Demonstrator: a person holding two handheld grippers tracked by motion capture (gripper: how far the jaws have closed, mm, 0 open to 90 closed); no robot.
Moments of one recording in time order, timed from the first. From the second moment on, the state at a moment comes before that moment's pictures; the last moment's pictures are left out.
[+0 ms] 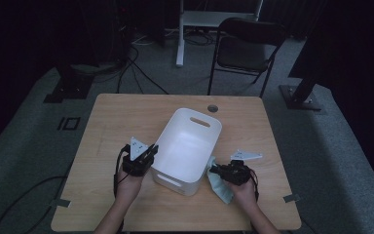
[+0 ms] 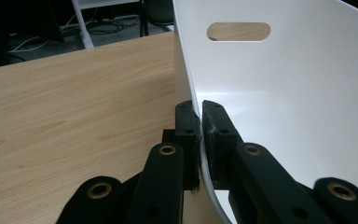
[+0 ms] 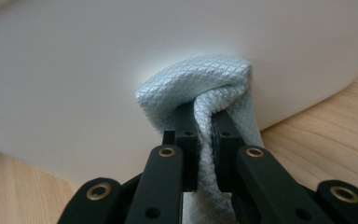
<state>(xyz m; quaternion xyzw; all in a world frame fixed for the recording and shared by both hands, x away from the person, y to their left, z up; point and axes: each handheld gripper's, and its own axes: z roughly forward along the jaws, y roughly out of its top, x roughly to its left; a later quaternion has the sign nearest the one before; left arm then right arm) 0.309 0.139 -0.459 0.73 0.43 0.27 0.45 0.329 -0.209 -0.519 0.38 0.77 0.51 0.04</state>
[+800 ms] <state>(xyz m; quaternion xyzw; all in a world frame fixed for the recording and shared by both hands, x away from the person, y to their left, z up) 0.308 0.137 -0.459 0.72 0.44 0.28 0.45 0.297 -0.207 -0.489 0.34 0.76 0.55 0.04</state>
